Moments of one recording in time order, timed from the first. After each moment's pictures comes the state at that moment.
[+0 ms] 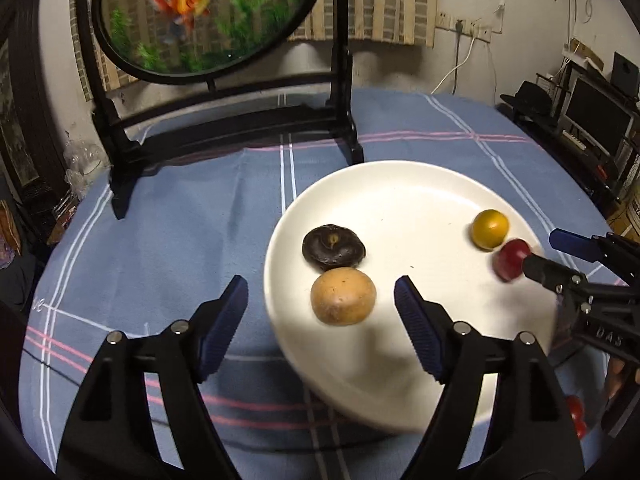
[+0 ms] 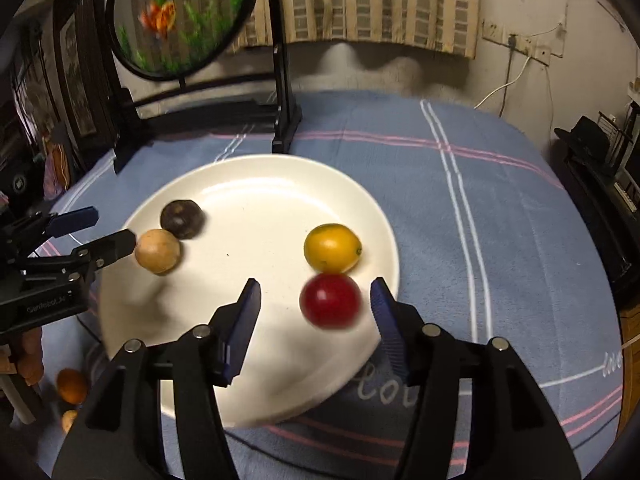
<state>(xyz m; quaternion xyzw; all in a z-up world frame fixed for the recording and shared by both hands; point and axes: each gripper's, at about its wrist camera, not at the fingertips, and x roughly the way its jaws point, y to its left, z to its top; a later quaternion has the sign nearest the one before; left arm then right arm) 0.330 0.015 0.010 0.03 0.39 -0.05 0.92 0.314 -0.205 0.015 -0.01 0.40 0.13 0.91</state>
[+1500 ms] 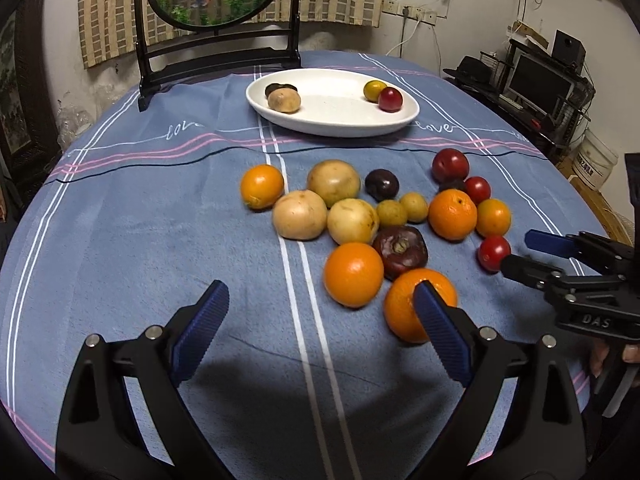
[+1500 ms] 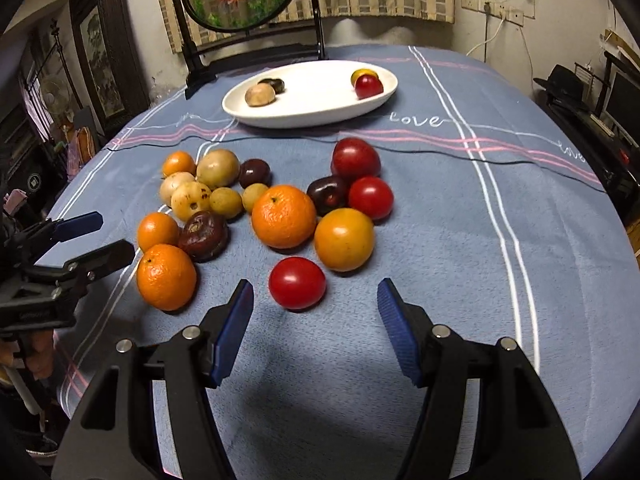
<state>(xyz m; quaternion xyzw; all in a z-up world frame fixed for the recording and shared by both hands) 0.070 0.021 -0.024 0.02 0.41 -0.11 0.91 0.065 -0.205 -0.021 0.01 0.44 0.14 0.89</state>
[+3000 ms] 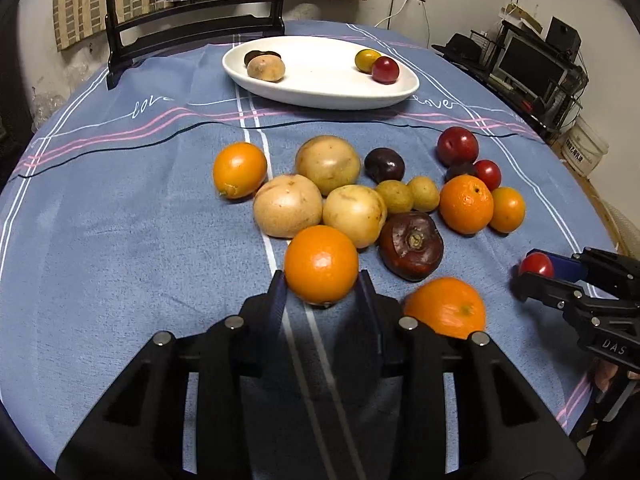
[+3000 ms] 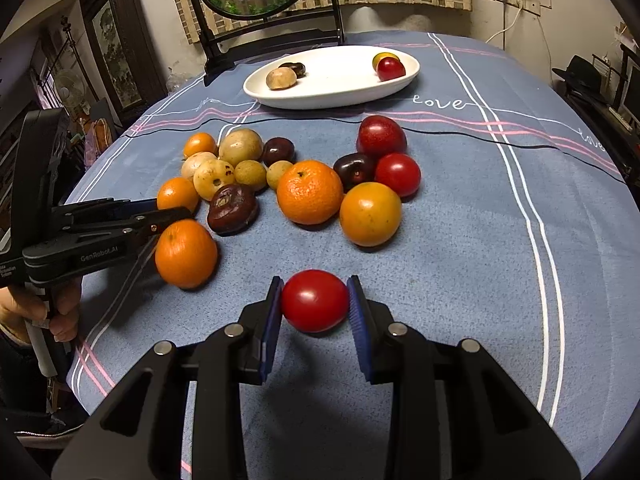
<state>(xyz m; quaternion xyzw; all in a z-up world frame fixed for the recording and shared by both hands) 0.105 0.020 -0.047 0.01 0.45 -0.15 0.88 0.054 -0.204 -0.025 0.02 0.45 0.18 0.88</state>
